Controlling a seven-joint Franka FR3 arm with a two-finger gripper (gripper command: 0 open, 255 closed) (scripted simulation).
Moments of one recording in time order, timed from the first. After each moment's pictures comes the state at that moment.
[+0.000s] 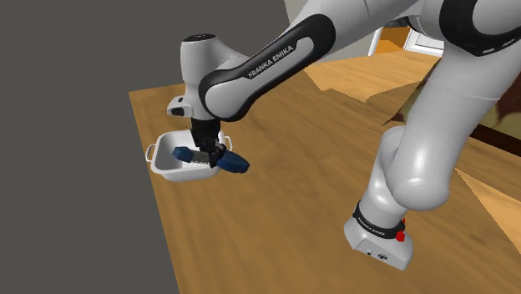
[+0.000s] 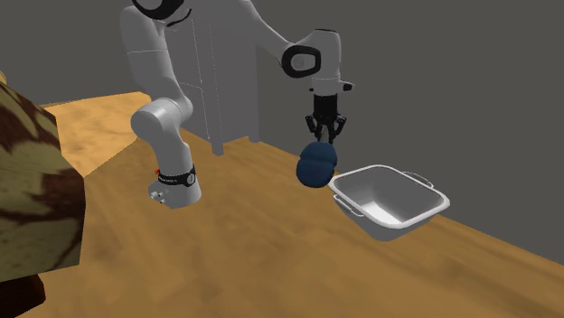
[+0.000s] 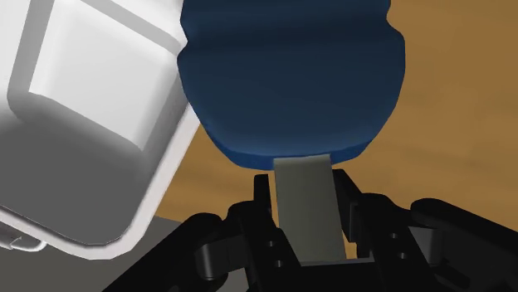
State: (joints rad) arm 0.32 -0.07 0.13 -2.26 -0.01 2.26 -1.02
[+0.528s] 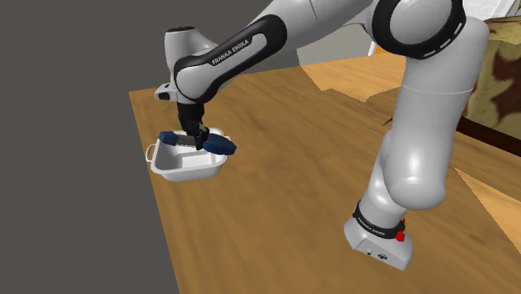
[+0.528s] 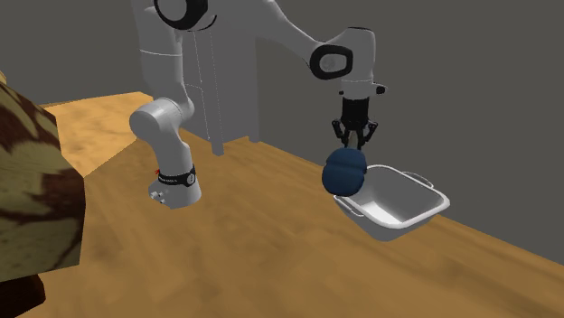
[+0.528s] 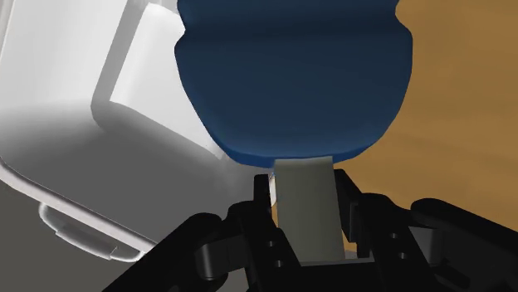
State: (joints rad) arm 0.26 0.16 0.08 -1.97 -0.03 2.19 -1.12
